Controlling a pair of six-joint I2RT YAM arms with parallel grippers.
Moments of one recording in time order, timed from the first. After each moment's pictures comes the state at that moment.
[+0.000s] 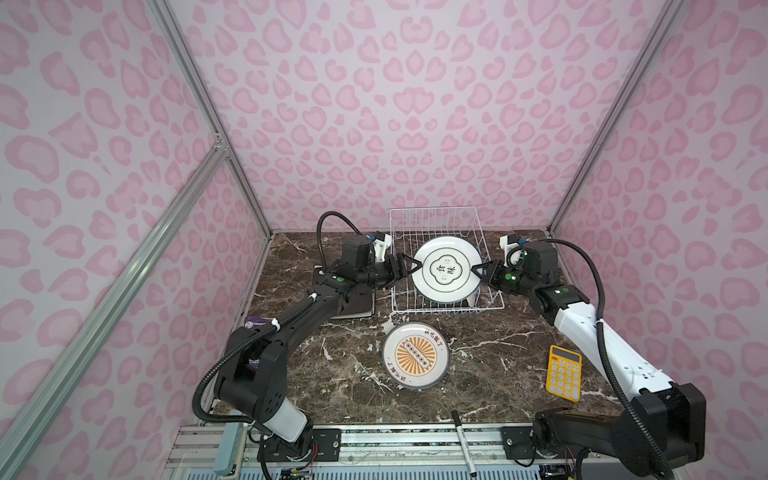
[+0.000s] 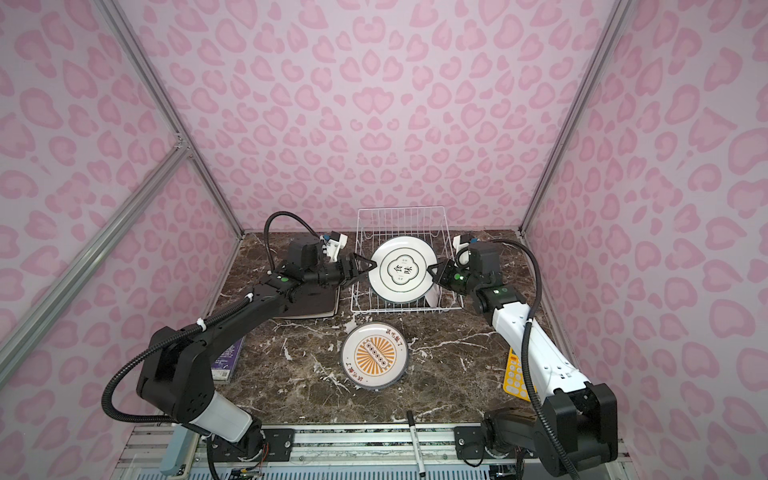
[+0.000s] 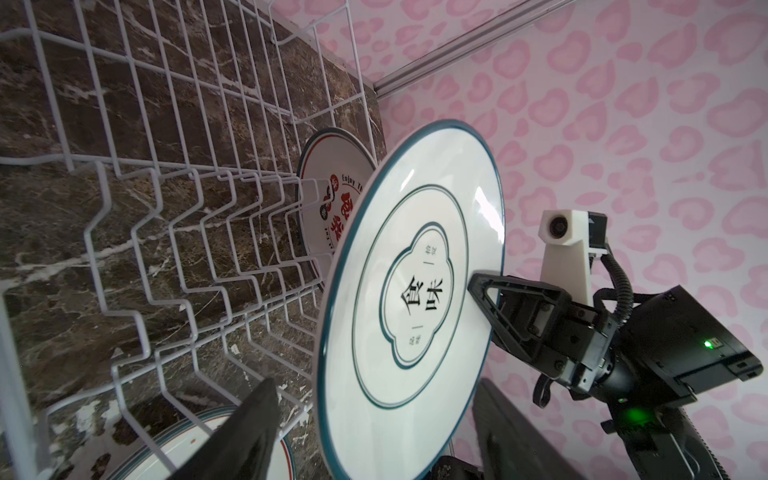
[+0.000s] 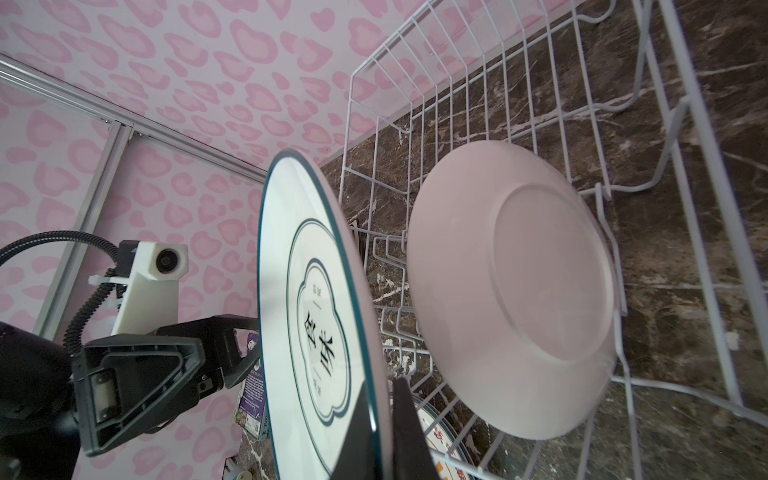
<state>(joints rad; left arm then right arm) -0.47 1.60 1.18 -0.04 0.65 -0.89 0.20 1.28 1.02 -0.28 -0.46 0.70</state>
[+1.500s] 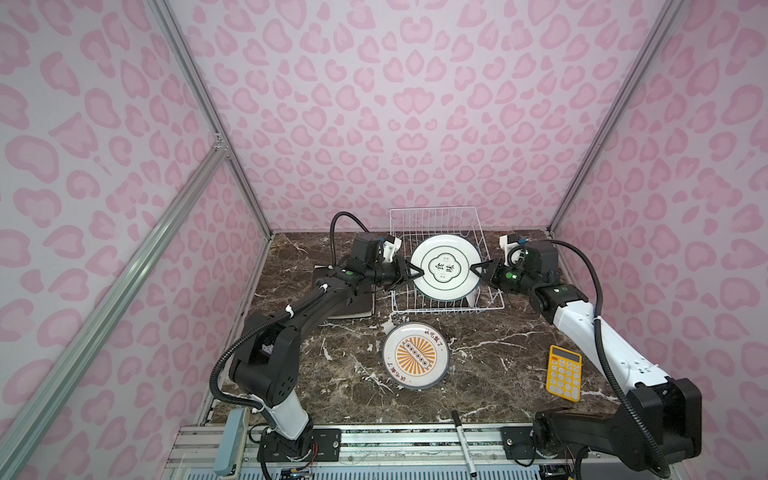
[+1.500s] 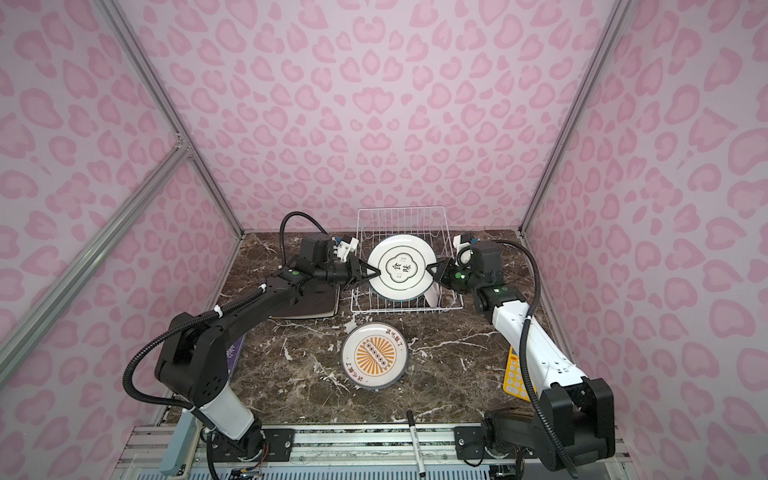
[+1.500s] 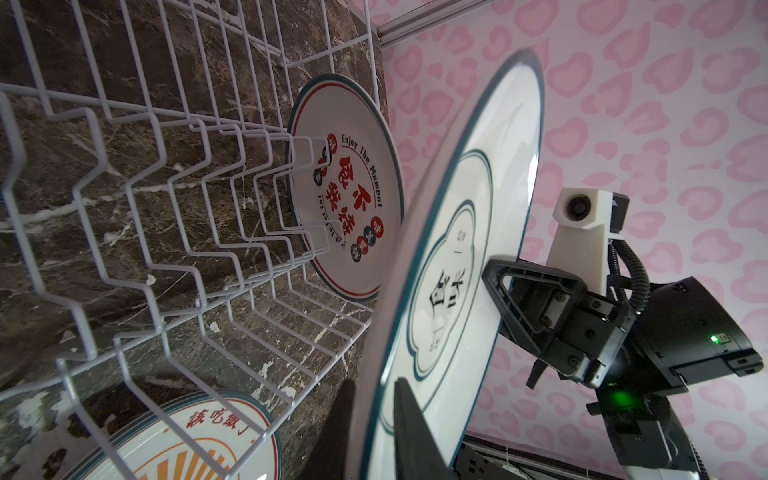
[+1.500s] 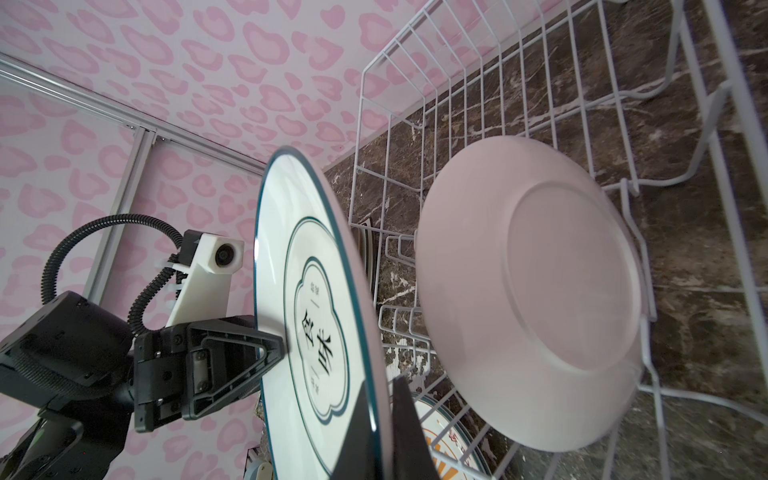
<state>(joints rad) -0.48 1.70 1.26 -0.10 0.74 -0.91 0.18 1.30 1.01 -0.24 -0.52 0.72</state>
